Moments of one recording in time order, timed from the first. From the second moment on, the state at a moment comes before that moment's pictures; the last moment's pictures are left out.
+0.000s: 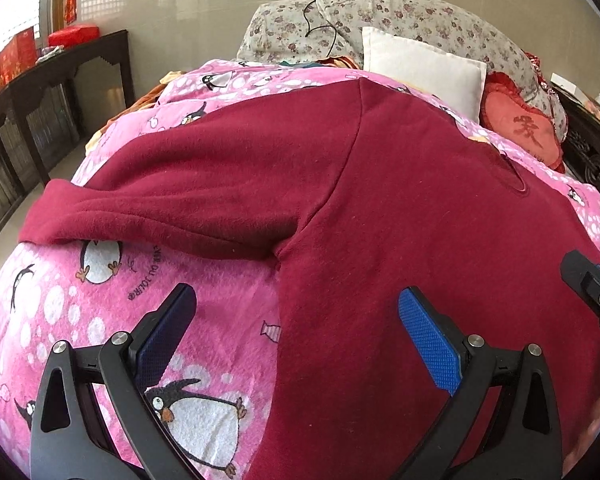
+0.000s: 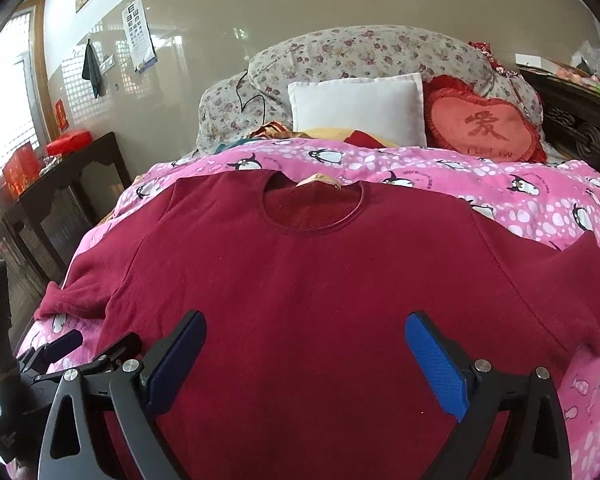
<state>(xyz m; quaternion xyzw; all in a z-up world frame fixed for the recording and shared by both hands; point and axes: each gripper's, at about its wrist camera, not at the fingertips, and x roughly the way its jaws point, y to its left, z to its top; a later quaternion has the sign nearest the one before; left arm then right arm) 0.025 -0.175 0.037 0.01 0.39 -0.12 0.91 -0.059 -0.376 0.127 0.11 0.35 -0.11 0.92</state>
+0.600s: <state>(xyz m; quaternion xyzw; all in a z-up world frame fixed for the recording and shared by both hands) 0.025 -0.175 0.033 0.01 0.39 -0.12 0.91 -0.053 -0.374 0.117 0.10 0.35 -0.10 0.93</state>
